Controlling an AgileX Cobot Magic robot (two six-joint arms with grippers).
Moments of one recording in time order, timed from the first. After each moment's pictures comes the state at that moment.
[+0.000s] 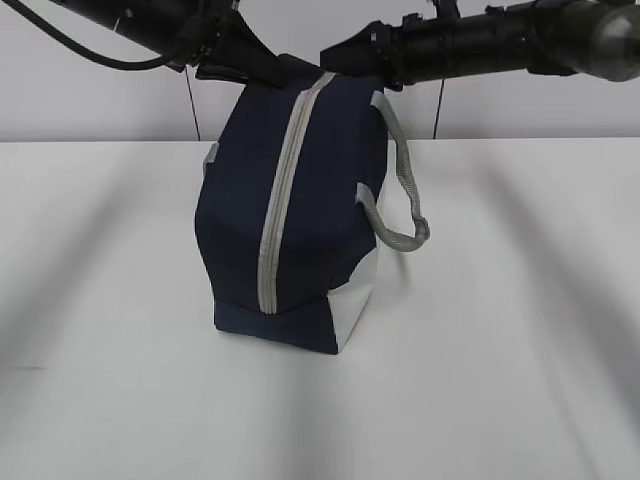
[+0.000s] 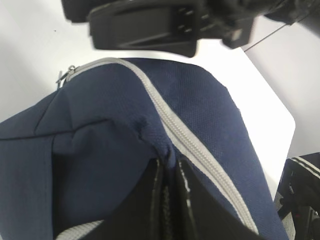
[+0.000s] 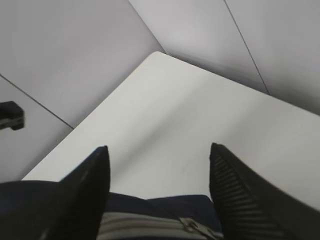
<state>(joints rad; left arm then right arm) -0.24 2.08 -1.90 -0.99 1.17 0.64 0.09 2.41 -2.16 -1.74 -1.02 2.03</state>
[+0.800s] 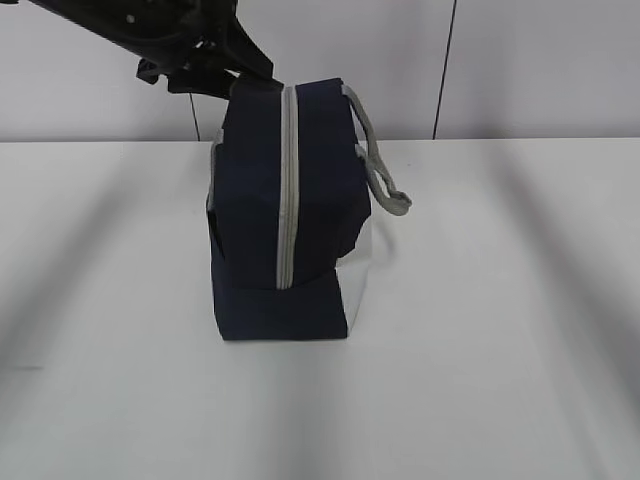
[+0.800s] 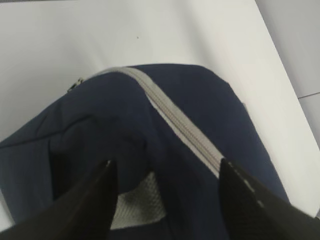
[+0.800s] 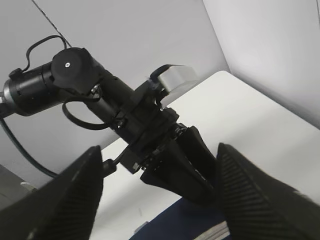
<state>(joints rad) -0.21 2.10 -1.90 -0.86 1.03 0.38 0.09 2.17 -2.30 -1.85 -1.23 2.27</state>
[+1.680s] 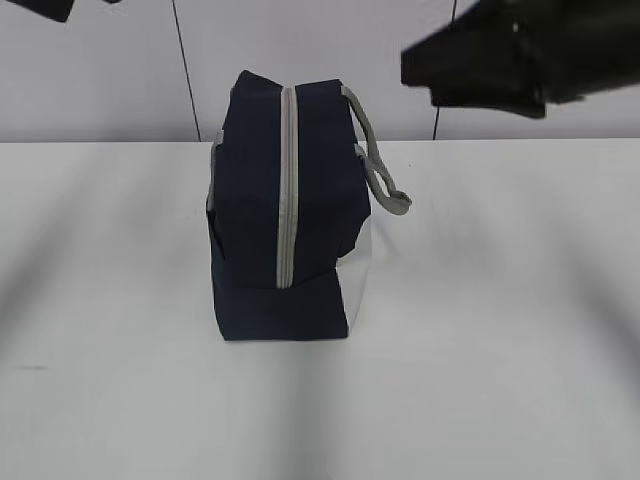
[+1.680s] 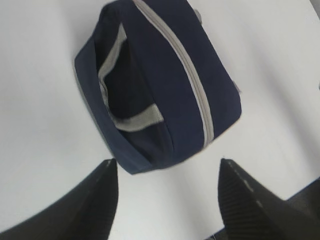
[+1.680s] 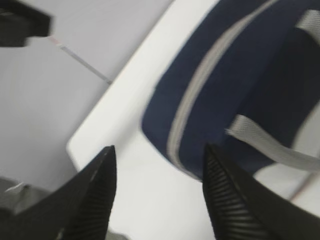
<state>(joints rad) -0.27 1.51 -1.69 -0.40 1.25 0.05 0.09 1.42 -1.08 -1.85 -0.87 2.16</state>
